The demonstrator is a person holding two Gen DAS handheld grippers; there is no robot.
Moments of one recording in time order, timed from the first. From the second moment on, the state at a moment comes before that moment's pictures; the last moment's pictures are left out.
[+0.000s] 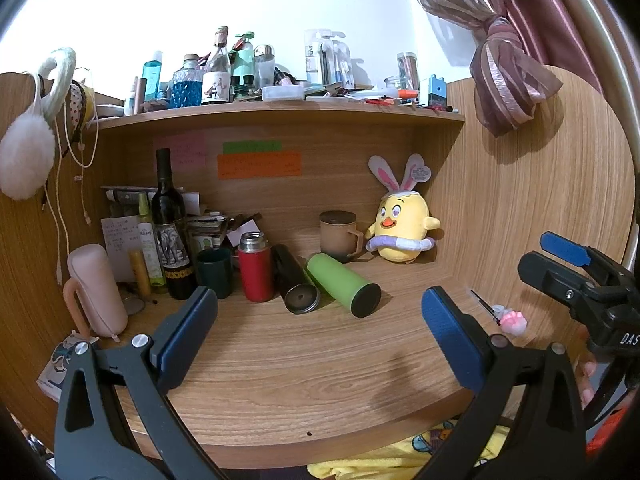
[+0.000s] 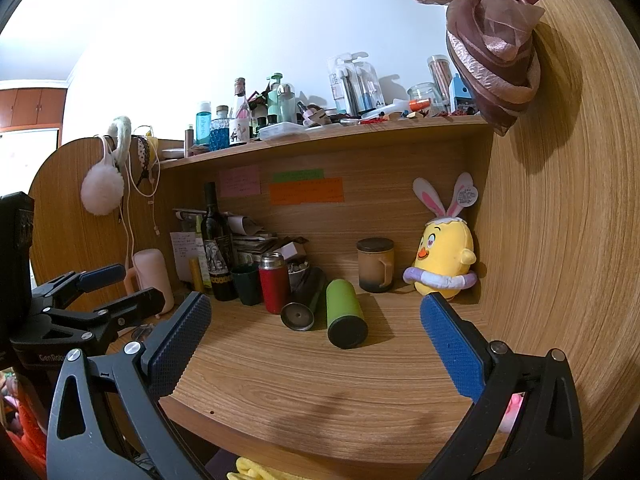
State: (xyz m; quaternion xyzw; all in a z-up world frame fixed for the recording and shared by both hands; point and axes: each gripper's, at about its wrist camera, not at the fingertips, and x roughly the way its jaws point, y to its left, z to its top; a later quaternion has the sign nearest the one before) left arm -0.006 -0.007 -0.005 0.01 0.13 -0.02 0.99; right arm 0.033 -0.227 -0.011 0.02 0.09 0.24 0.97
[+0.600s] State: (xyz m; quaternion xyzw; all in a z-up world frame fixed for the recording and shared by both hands) left arm -0.005 -0.004 -0.005 0.01 0.13 -0.02 0.99; right arm 0.031 -0.222 -0.013 0.02 0.09 0.24 0.97
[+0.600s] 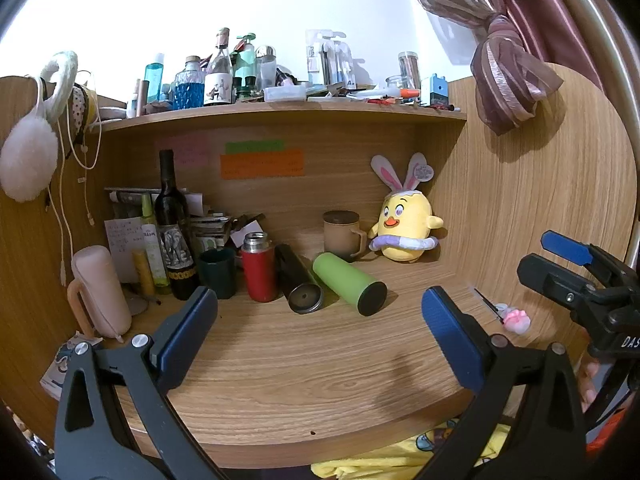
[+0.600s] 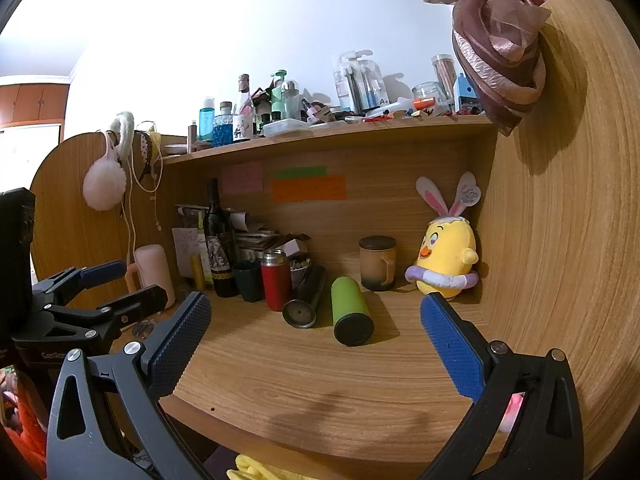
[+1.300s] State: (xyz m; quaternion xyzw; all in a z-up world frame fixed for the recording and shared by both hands) left arm -0.008 -0.006 -0.004 0.01 0.13 -0.02 0.99; right arm 0.029 -0.220 -0.014 0.01 0.09 0.24 0.97
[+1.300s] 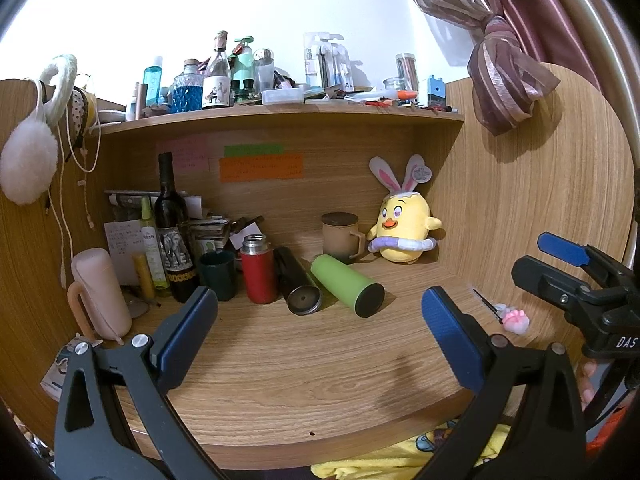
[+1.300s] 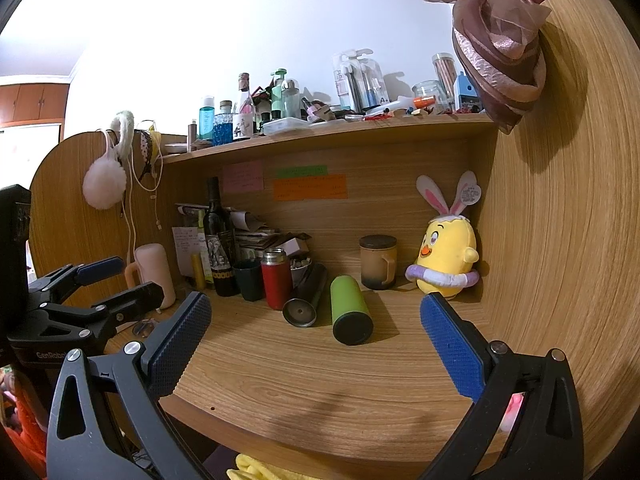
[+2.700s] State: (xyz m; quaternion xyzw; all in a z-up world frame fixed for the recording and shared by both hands) left arm 0.364 -0.056 -0.115 -0.06 0.48 -0.07 0.87; right arm 0.196 -0.291 -0.086 0.09 0.23 0.17 0.95
